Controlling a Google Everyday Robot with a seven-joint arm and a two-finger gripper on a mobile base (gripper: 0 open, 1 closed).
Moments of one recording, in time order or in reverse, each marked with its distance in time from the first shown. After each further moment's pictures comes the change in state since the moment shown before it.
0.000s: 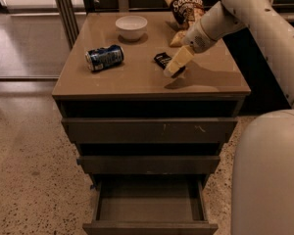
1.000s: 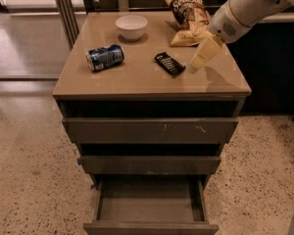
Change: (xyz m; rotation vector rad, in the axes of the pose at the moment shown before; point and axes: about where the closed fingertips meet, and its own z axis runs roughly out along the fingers) arm 0.016 0.035 -0.102 0.136 0.089 -0.022
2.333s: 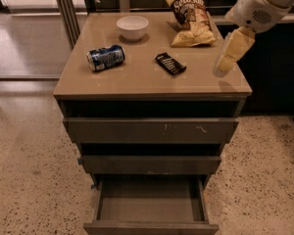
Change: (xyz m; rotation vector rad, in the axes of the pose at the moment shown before) arm 0.018 0.048 -0.087 0.042 0.177 -0.156
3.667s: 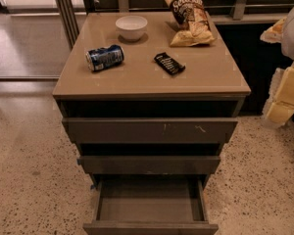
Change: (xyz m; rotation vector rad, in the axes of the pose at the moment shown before) arm 0.046 0.125 -0.077 -0.007 0.158 -0.071
